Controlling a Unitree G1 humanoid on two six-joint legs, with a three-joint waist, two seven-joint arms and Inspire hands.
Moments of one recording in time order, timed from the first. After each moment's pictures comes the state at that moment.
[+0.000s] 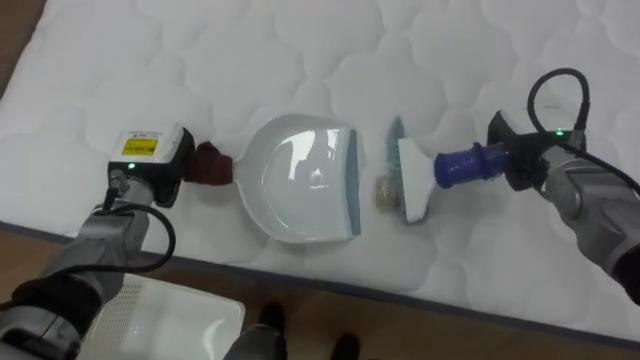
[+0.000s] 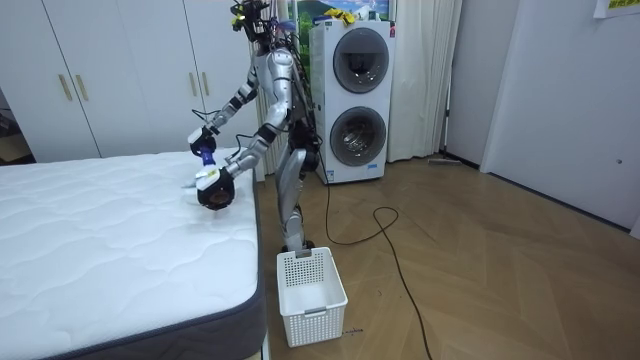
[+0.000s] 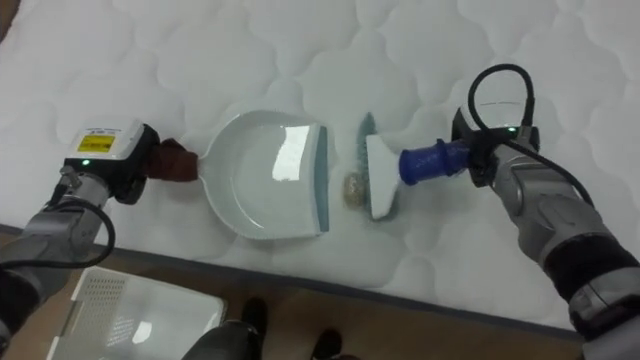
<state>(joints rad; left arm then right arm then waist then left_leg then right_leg) -0.49 0.55 -0.45 0.86 0.87 -0.02 0.34 -0.59 -0.66 0.61 0.75 -0.65 0.08 -0.03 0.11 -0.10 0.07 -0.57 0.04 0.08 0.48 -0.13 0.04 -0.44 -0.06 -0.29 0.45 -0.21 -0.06</state>
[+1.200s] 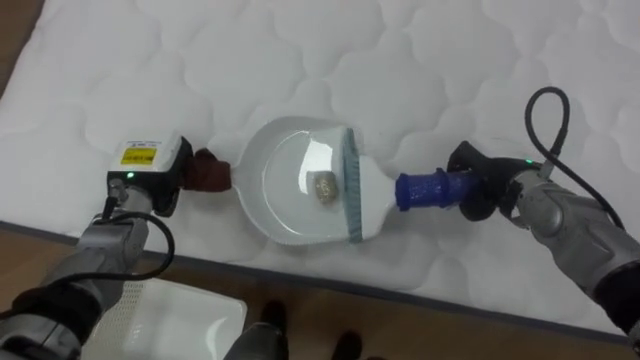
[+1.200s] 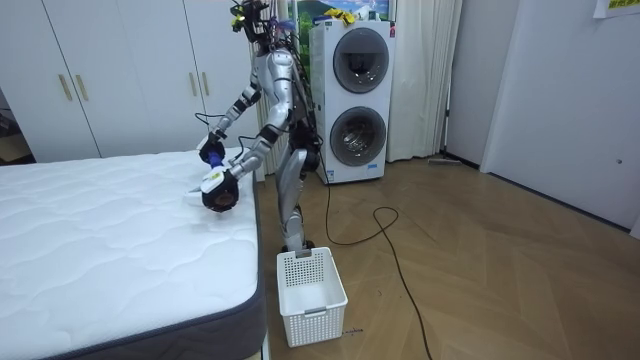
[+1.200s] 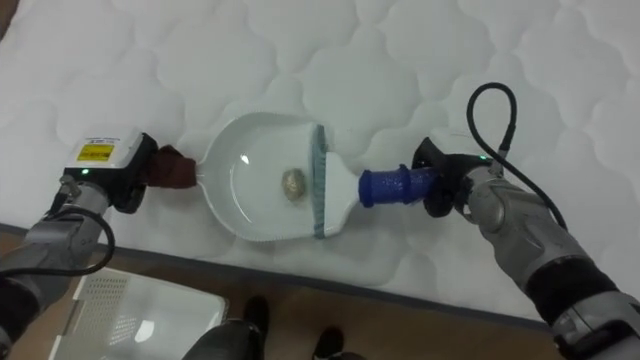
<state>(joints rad) -0.46 0.54 -0.43 0.88 0.87 -0.03 0.35 -0.51 -0.62 0.55 0.67 -0.48 0.04 0.07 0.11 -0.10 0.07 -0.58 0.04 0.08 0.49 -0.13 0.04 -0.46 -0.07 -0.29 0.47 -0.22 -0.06</state>
